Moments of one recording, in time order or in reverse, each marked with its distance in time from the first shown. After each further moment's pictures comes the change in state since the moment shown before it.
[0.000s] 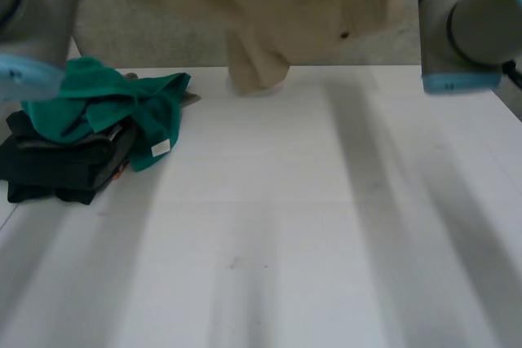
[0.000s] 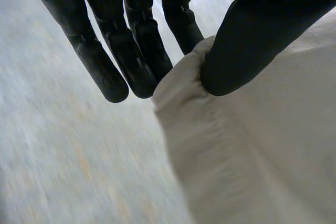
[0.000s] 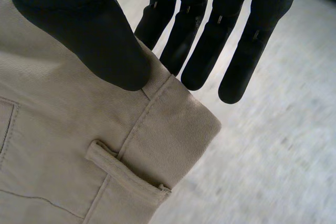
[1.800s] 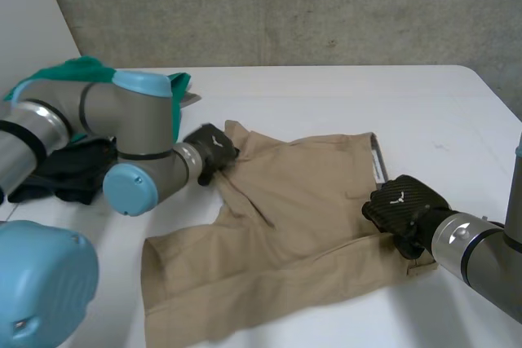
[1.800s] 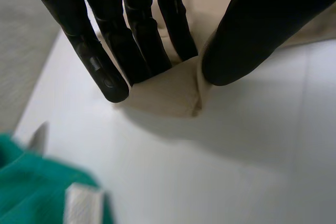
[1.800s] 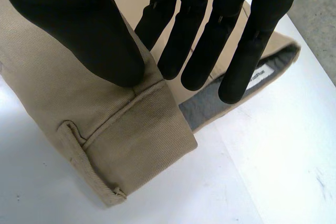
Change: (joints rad) left arm -0.085 -0.630 0.195 -0.600 0.114 0.662; right arm -0.138 -0.327 0.983 0.709 -0.266 -0.508; left_hand -0.362 -0.031 -0.025 -0.004 0.017; right_hand 0.000 0.000 0.000 0.000 0.003
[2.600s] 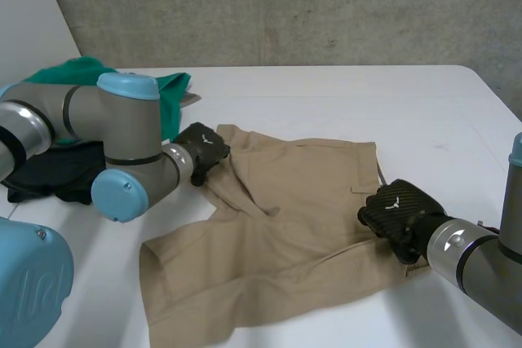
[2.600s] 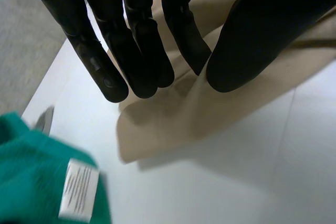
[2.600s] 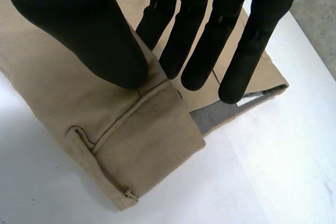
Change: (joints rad) left arm 0.022 0.089 -0.168 0.096 0.001 -0.081; right arm 0.025 -0.004 0.017 -0.009 0.012 -0.001; left_hand 0.375 0.018 0.009 -0.012 -0.021; right_hand -0.001 0.000 0.000 0.000 0.000
